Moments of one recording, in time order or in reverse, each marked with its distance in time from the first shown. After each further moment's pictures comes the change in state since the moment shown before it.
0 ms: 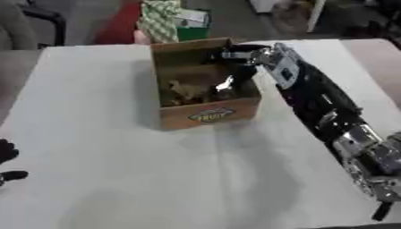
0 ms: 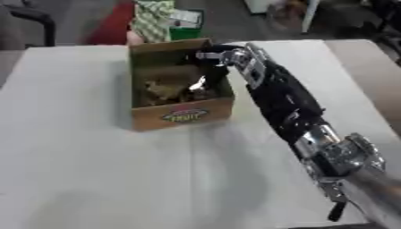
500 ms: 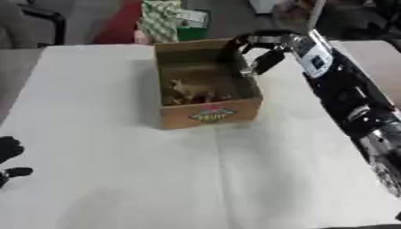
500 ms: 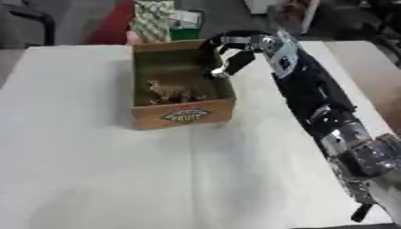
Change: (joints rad) left arm 0.001 0.000 0.008 0.000 -0.007 -0.005 0.005; right arm 0.068 -0.103 -0.066 -0.136 -0.147 0.040 0.040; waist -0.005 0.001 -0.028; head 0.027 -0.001
